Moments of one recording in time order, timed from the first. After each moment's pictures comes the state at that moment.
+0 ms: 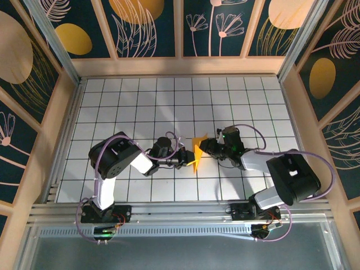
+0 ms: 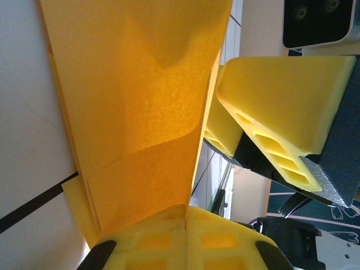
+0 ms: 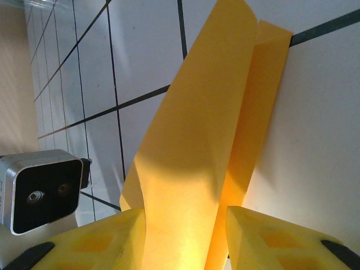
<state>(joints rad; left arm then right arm) -0.80 1.99 0.61 0.99 0.62 -1.30 0.46 1.46 0.44 0.31 -0.44 0.90</state>
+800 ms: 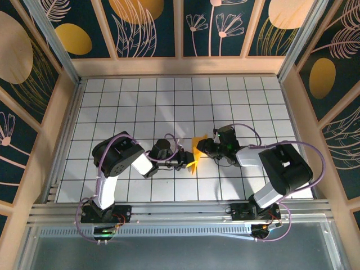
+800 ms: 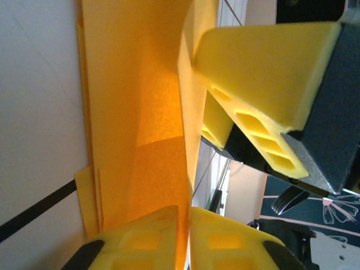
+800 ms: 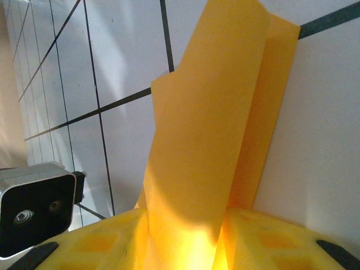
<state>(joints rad) -0.80 2.03 0.59 1.06 0.62 -1.36 0.49 1.56 0.49 0.32 -0.41 0.92</state>
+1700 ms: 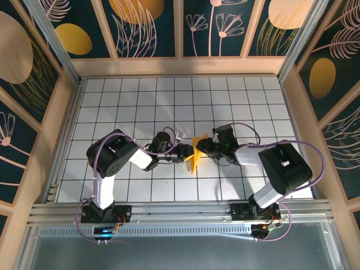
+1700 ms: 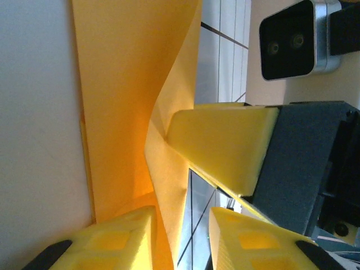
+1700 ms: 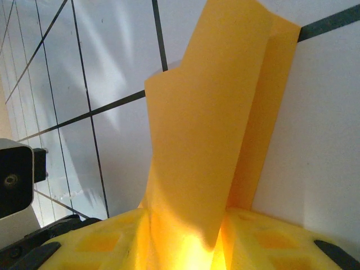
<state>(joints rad) -0.75 1.98 0.68 0.86 0.62 -1.23 0.50 1.57 0.52 0.26 -0.39 0.91</state>
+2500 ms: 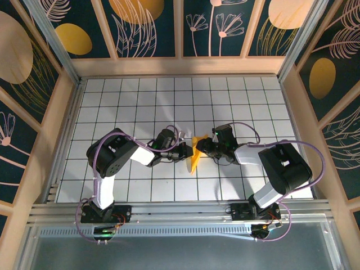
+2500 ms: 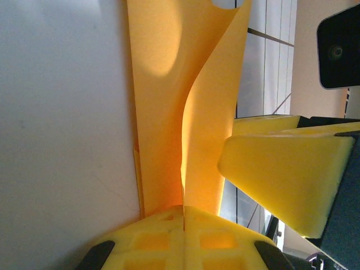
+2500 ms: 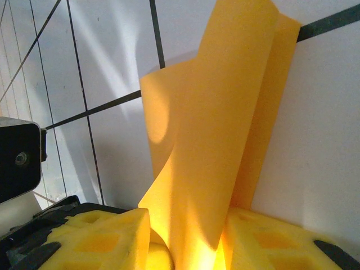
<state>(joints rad) -0.75 1.98 0.76 0.63 0.55 -1.07 0.50 1.57 0.53 0.23 -0.38 0.90</state>
